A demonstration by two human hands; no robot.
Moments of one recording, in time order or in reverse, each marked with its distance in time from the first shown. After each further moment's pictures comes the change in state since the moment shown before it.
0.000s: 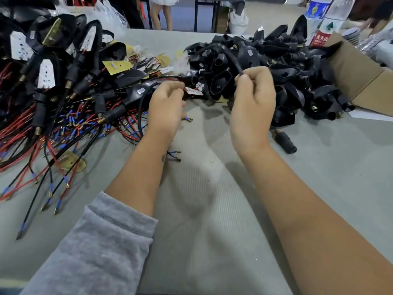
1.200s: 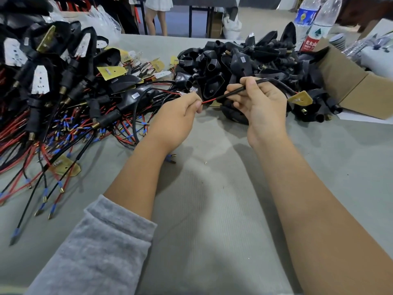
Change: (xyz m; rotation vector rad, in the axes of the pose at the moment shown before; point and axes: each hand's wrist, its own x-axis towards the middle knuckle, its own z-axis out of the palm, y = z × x) left_hand -0.014 -0.005 0.000 0.579 -0.309 0.426; right_hand 0.031 0.018 -0.028 0.386 -0.082 0.344
